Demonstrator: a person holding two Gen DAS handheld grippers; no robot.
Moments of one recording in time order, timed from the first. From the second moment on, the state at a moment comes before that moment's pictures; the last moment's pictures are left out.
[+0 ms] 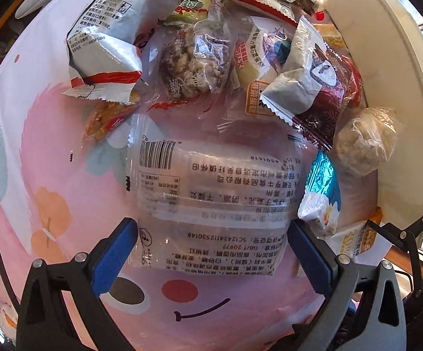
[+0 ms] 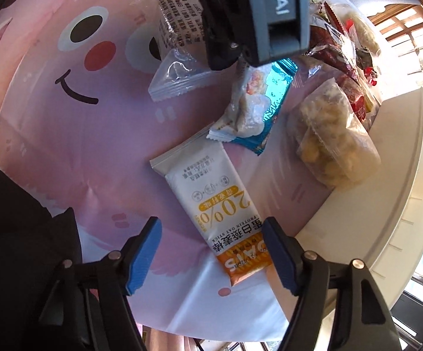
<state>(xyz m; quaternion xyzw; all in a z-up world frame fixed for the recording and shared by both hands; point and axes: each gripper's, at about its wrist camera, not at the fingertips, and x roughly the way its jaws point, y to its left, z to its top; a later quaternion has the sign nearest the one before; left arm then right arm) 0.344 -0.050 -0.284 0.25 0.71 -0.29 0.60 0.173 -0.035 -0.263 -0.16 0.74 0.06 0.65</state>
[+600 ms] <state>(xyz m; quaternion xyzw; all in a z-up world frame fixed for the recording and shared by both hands) 0.358 -0.051 -0.293 0.23 0.70 -0.30 0.61 0.198 -0.026 -0.286 -0.16 0.75 0.08 0.63</state>
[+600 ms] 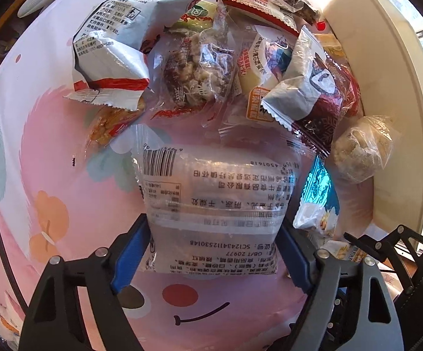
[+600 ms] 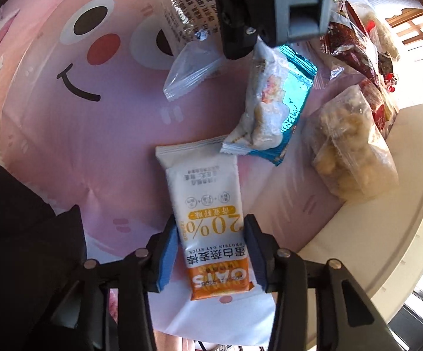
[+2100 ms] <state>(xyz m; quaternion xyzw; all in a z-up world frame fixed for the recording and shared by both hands) 0.195 0.162 -0.152 -0.02 0.55 -0.25 0.80 0.136 -0.108 -0.190 0.22 0.67 -0.03 0.71</state>
